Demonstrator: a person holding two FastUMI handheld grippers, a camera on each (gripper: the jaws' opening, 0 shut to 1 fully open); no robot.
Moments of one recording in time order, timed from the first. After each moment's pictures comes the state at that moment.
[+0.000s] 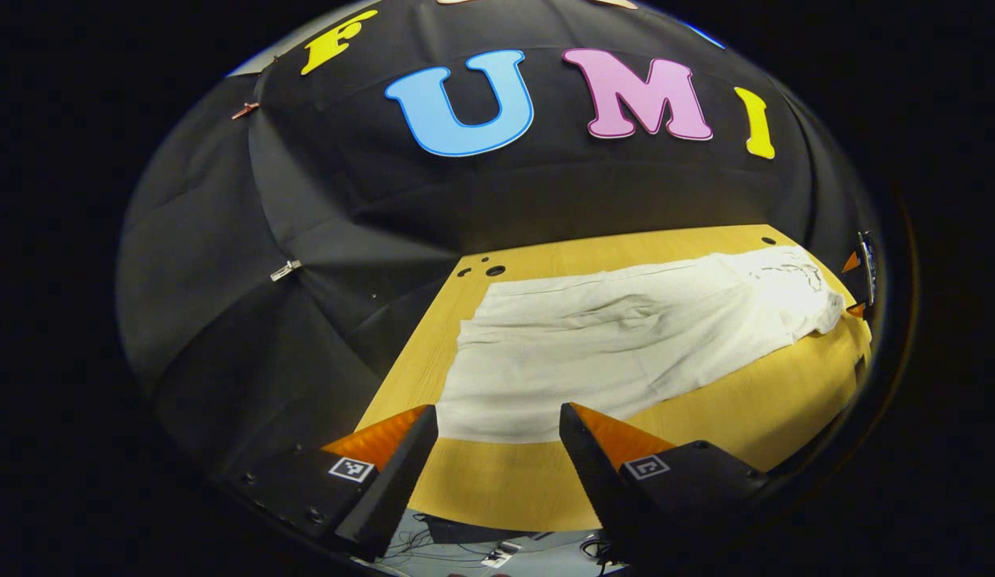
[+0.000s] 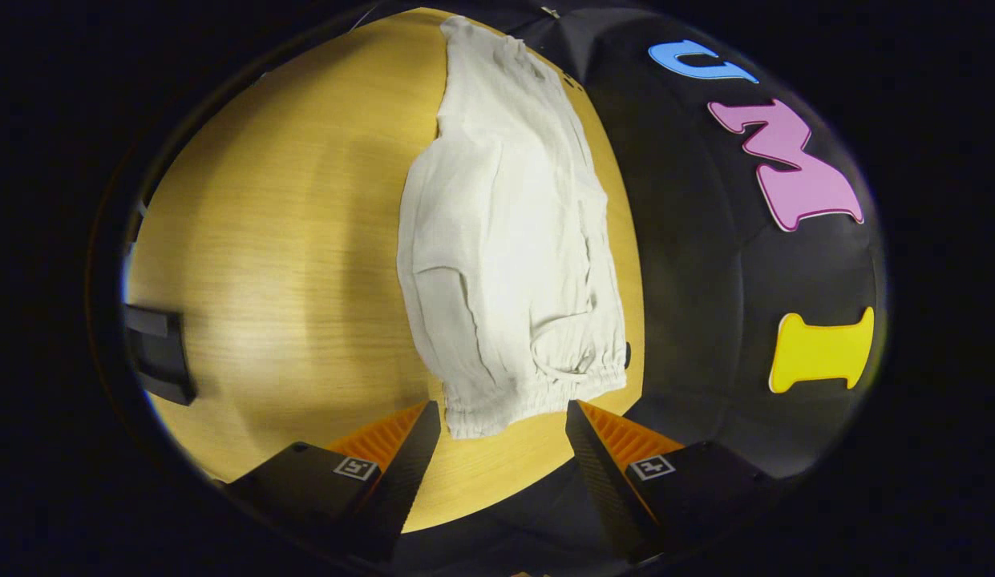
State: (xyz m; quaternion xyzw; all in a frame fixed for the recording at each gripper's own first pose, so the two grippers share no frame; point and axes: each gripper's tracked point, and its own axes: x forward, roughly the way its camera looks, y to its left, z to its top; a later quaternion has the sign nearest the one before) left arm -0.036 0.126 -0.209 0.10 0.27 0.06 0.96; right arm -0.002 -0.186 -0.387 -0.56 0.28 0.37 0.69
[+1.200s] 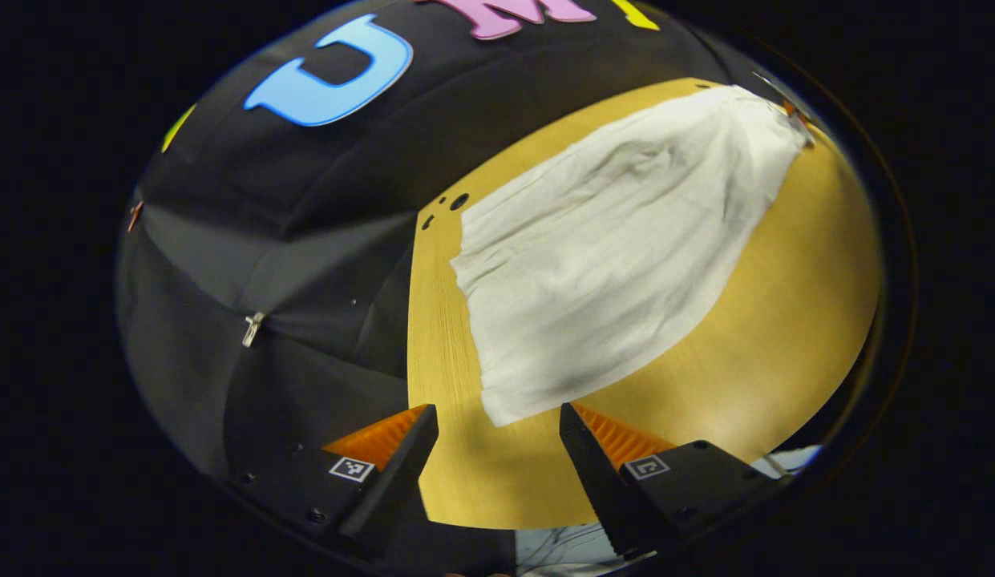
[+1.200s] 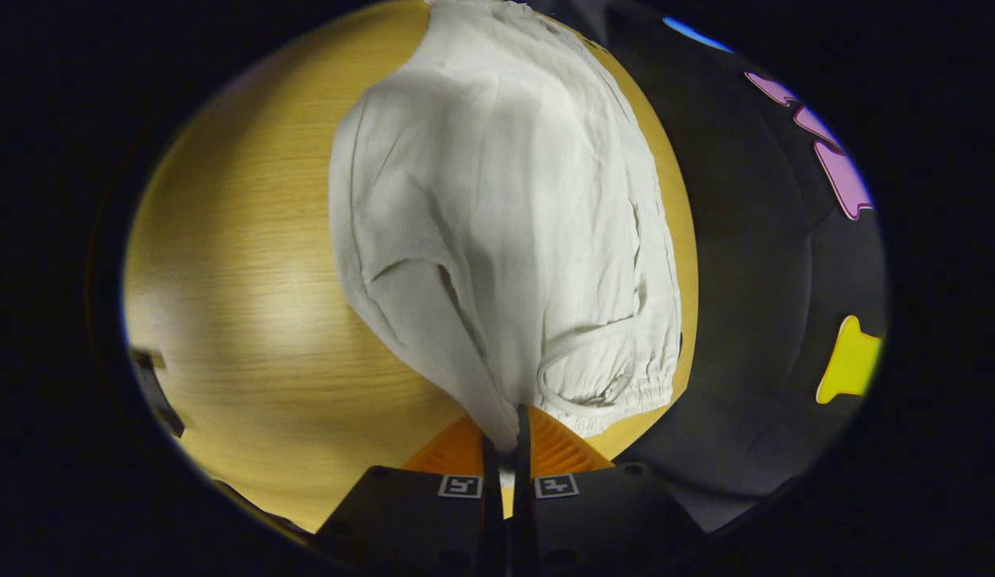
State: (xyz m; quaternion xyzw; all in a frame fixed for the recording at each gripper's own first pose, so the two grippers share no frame) left arm 0.012 0.235 -0.313 0.37 0.38 -0.04 0.85; right arm 0.036 -0.166 -0.427 -0.55 0.38 0.38 0.64
